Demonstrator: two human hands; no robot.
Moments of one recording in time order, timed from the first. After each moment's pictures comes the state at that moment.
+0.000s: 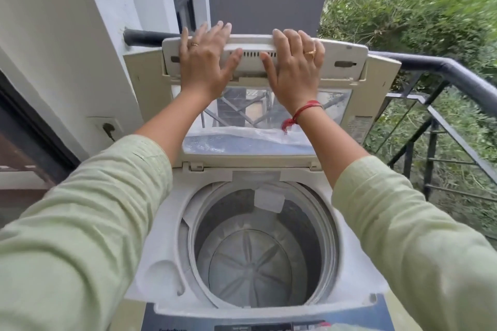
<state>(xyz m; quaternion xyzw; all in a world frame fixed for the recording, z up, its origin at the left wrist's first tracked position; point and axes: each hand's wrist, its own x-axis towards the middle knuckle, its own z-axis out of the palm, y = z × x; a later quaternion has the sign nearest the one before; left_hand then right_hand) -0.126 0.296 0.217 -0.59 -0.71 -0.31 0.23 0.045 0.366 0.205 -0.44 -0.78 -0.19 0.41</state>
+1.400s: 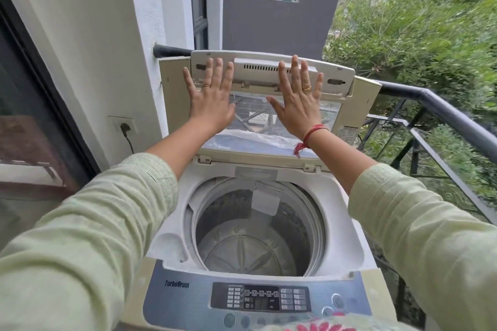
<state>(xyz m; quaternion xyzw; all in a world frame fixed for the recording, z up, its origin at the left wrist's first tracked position) -0.095 0.198 0.197 -0.56 -0.78 -0.11 0.24 0.086 0.302 0.195 -0.41 -0.85 -0.20 0.27</state>
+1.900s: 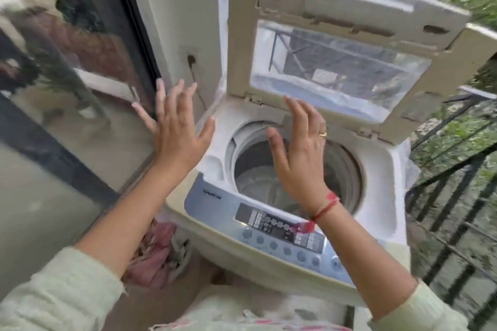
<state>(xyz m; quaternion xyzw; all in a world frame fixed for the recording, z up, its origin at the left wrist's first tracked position) -0.063 -0.034 0.111 -0.37 -0.87 -0.28 0.18 0.112 0.080 0.123 -0.22 -0.86 0.15 0.44</state>
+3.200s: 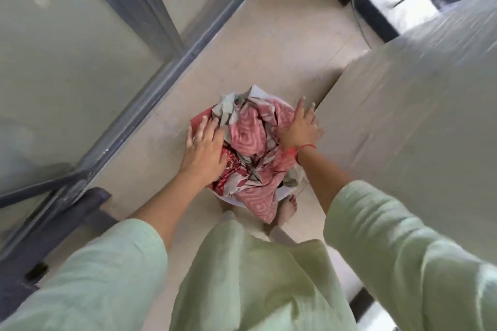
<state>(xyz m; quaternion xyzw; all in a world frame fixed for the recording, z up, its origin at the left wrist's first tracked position) -0.296 -0.327 -0.357 -0.33 -0.90 -0.07 -0.28 -0.230 -0.111 -0.371 -0.45 -0.82 0.20 -0.29</state>
